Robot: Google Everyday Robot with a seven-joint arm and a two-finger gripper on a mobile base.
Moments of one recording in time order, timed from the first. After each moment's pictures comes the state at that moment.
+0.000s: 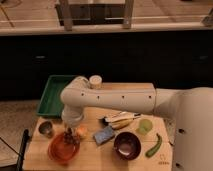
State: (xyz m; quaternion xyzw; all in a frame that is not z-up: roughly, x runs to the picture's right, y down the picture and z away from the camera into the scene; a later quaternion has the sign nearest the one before) arm -0.170 0.202 0.685 -0.27 -0.34 -0.47 0.77
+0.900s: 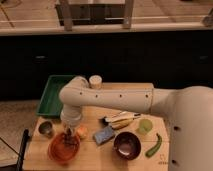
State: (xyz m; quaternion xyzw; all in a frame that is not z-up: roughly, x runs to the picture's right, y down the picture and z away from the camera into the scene) arm -0.173 0.207 0.687 -0.28 -0.35 -0.49 0.75
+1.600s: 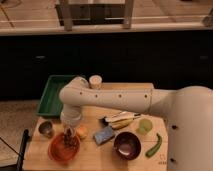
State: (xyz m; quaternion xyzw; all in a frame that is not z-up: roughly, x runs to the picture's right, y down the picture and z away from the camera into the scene) arm -0.174 0.211 0.690 -0.28 -0.36 -0.49 0.74
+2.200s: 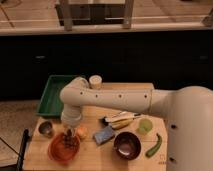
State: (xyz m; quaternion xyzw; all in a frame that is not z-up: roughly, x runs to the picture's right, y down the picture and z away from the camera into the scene) arm -0.173 0.213 0.692 -0.28 -0.37 -0.50 0.73
